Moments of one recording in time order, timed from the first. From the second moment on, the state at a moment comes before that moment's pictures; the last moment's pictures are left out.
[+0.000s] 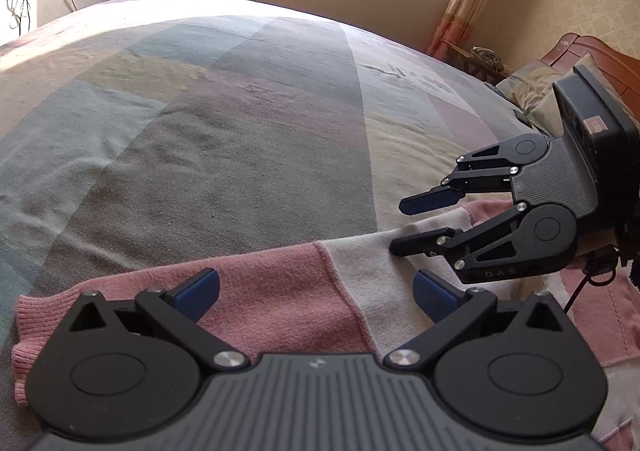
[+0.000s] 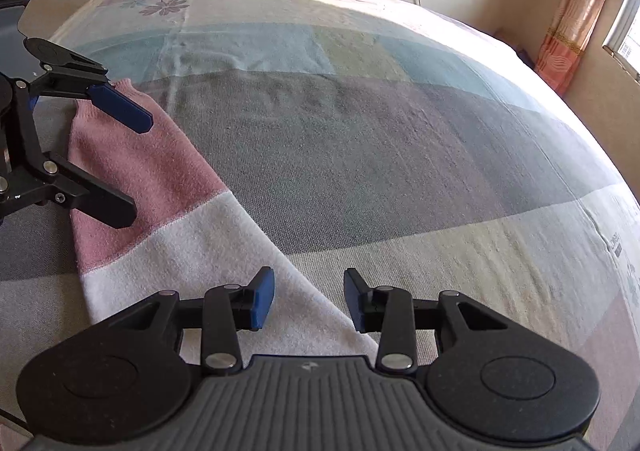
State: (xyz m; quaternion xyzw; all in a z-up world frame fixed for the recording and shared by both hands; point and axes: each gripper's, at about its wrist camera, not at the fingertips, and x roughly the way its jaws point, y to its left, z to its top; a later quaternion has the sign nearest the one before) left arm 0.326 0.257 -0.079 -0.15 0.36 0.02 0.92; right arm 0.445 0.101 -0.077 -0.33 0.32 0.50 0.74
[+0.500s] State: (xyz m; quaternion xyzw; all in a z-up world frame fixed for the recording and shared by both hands) left arm 0.324 0.262 -0.079 -0.17 0.36 0.03 0.92; right arm 0.458 0.109 -0.072 -0.28 0.32 0.50 0.76
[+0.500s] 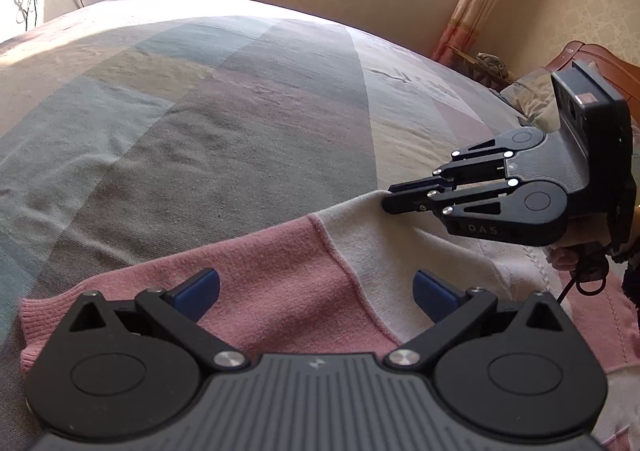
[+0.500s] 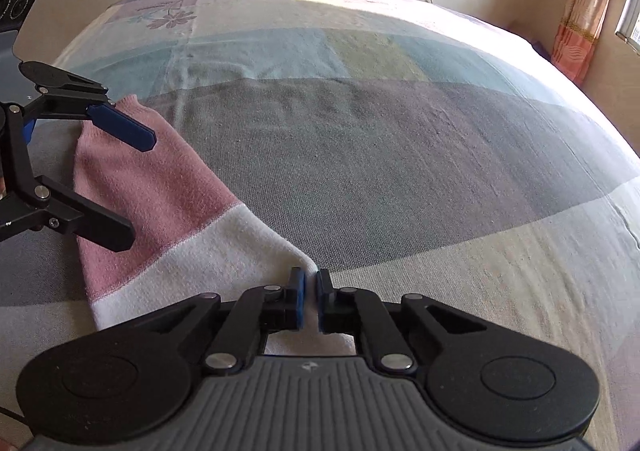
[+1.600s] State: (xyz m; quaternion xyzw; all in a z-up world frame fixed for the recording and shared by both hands) left arm 0.333 0.249 -0.088 -0.15 0.38 0.02 0.91; right arm 0.500 0.016 -0.090 -0.30 0.36 0.39 0.79
